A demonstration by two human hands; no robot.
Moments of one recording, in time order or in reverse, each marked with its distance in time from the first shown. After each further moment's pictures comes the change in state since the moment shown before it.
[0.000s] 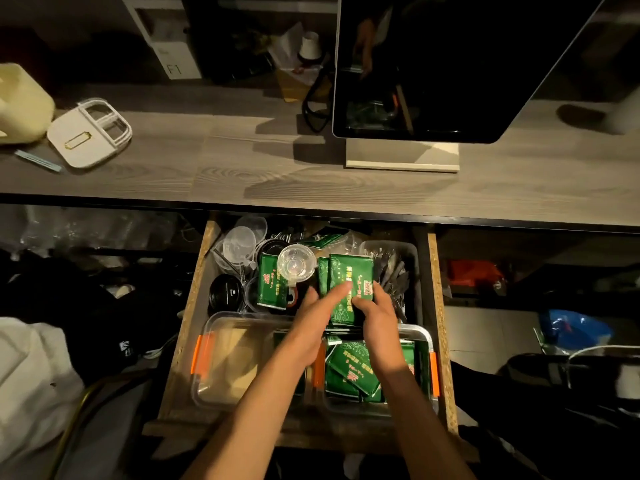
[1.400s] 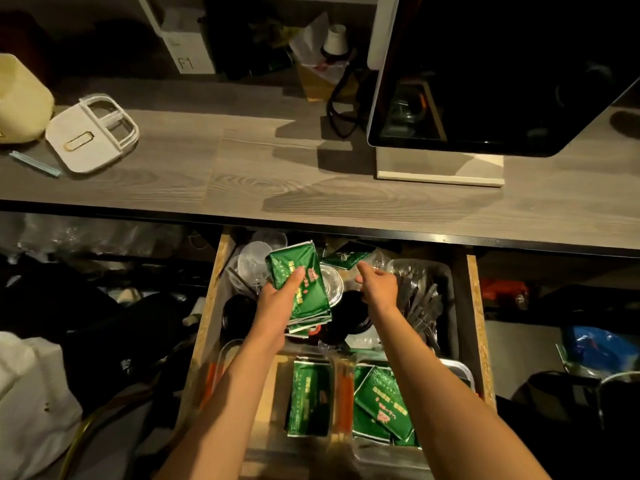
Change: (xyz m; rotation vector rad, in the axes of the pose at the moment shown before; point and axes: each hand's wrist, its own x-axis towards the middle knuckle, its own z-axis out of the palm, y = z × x) left_hand 0.083 0.043 -0.099 0.007 0.284 0.142; right_hand 0.156 0.017 0.065 -0.180 0.251 0.181
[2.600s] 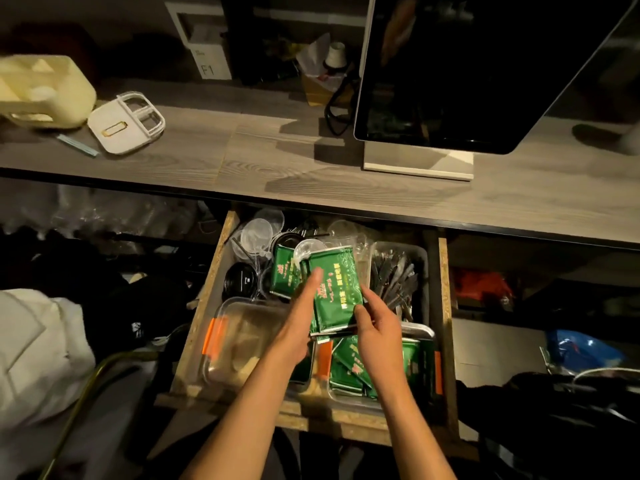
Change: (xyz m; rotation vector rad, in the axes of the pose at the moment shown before) left_hand -0.121 -0.038 0.033 -0.104 -0.209 -0.075; right_hand -0.178 0.043 -0.102 -0.145 -0.200 -0.462
